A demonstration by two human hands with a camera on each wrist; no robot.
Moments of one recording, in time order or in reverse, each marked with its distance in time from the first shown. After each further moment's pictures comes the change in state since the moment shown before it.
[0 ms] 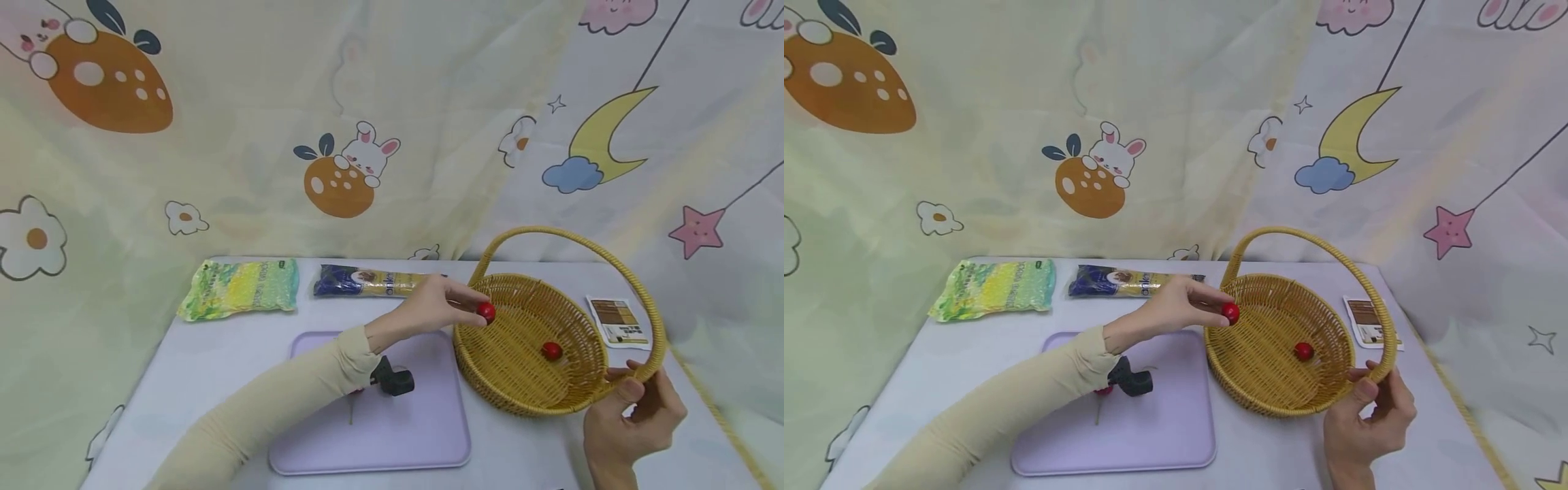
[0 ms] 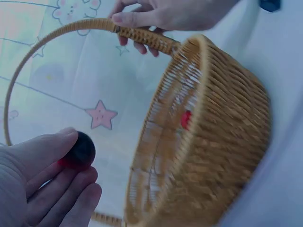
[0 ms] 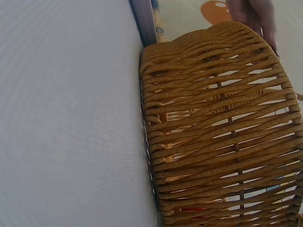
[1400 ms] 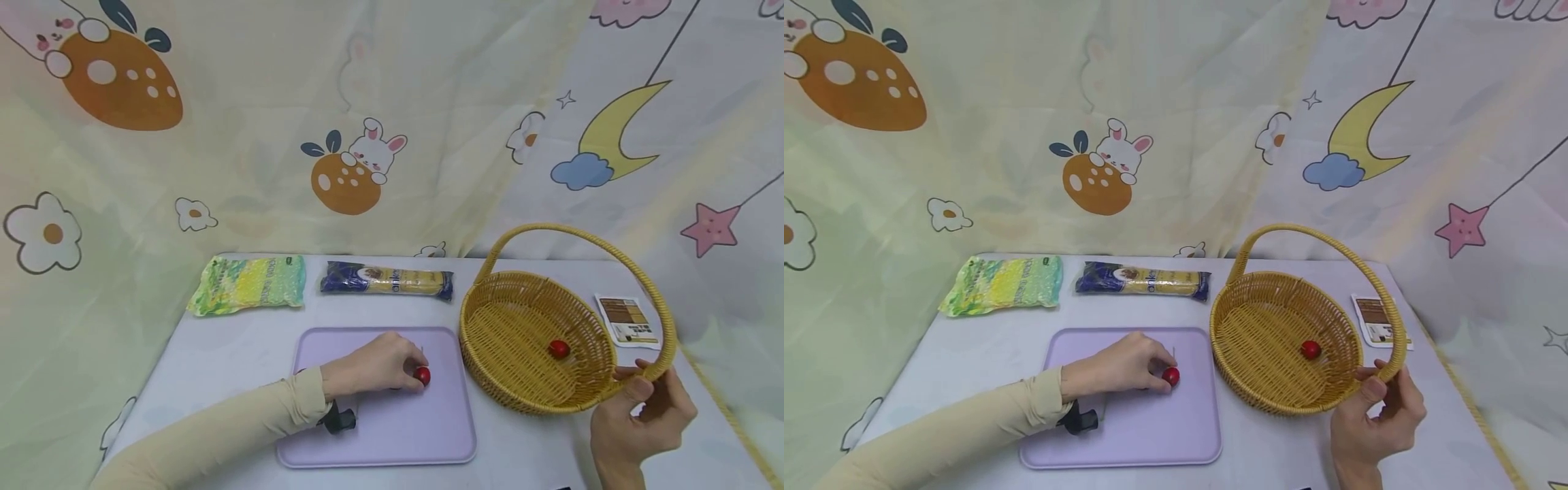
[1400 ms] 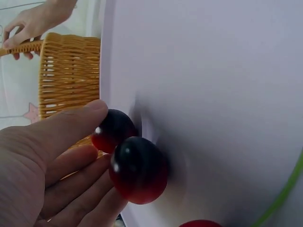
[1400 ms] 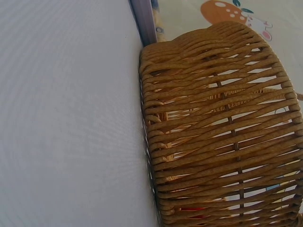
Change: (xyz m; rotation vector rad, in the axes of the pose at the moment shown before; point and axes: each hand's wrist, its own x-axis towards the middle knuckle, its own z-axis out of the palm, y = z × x) left_hand -0.091 -0.065 -0.008 0.649 -0.162 0.079; right_hand 0.001 -0.005 0.002 0.000 -0.025 0.031
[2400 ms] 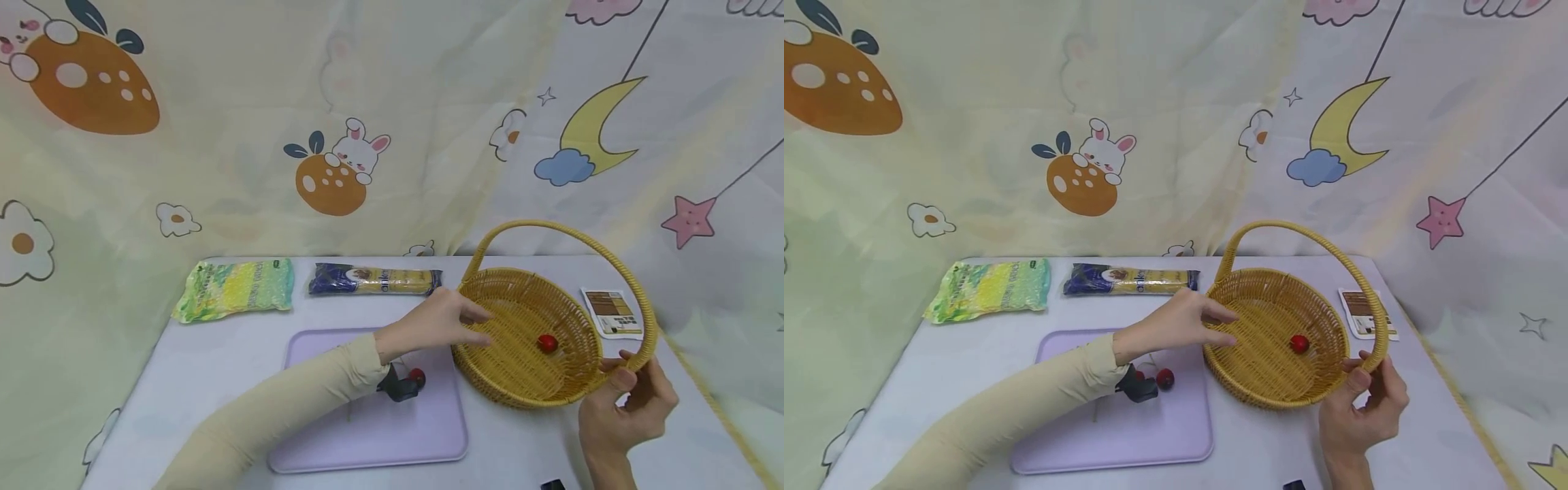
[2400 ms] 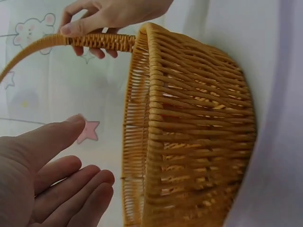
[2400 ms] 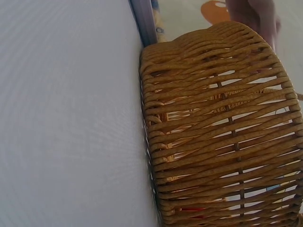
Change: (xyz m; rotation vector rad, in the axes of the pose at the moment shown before) left_hand 0.094 0.061 -0.027 -0.223 0.073 0.065; right_hand -0.001 0.007 -0.003 0.040 0.025 -0.017
